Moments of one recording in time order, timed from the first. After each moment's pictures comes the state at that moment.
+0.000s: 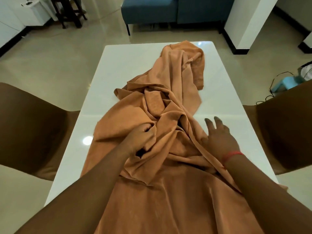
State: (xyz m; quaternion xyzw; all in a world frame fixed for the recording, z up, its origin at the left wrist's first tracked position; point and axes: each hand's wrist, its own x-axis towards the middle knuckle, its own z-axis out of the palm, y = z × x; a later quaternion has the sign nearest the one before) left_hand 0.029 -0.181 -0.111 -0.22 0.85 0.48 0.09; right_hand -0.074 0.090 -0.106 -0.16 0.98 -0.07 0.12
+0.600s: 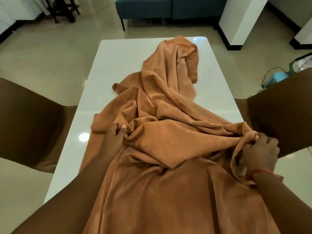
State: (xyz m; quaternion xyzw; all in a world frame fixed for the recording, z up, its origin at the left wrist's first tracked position) left_hand 0.106 -0.206 -0.123 -0.34 0.83 0.43 -0.09; right_hand -0.038 0.227 -0.136 0.10 0.97 -0.19 -0.05
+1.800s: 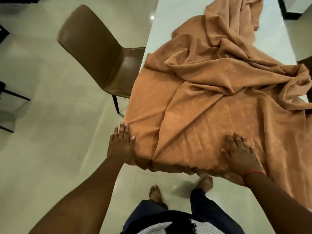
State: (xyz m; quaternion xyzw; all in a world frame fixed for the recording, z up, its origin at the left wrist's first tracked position) left_hand 0.579 -0.223 -0.194 -0.36 0.91 0.13 0.15; right_hand 0.351 0.171 -0.167 -0.21 0.95 -0.01 0.23
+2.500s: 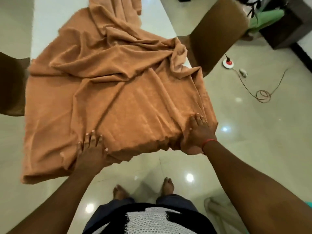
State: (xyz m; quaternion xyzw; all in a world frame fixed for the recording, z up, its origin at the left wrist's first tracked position) left_hand 0.505 -0.014 -0.174 -0.14 0.97 0.03 0.18; right_hand 0.339 0.386 -0.153 -0.06 0.97 -0.04 0.23
